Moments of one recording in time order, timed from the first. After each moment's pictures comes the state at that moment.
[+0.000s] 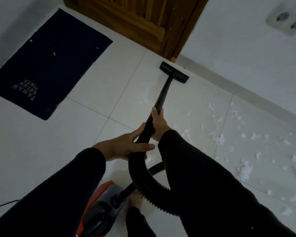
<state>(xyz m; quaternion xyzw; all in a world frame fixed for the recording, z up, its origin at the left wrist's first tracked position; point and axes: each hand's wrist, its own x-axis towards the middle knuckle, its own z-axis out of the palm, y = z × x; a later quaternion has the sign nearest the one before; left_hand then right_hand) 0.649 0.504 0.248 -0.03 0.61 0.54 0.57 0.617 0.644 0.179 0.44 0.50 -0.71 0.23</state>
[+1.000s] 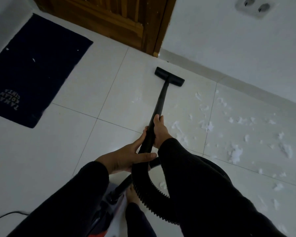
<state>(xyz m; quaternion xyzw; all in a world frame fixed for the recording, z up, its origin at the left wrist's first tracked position) 0.703 0.546 0.240 0.01 0.57 0.55 0.61 0.678 0.688 0.178 0.50 0.41 -0.75 0.14</state>
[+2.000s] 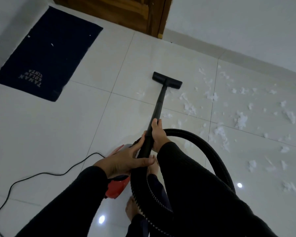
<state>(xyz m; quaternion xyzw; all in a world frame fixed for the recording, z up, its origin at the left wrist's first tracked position) 0.932 0.408 0.243 0.02 0.58 0.54 0.61 0.909 0.549 0.172 0.51 0.41 -0.75 0.13</state>
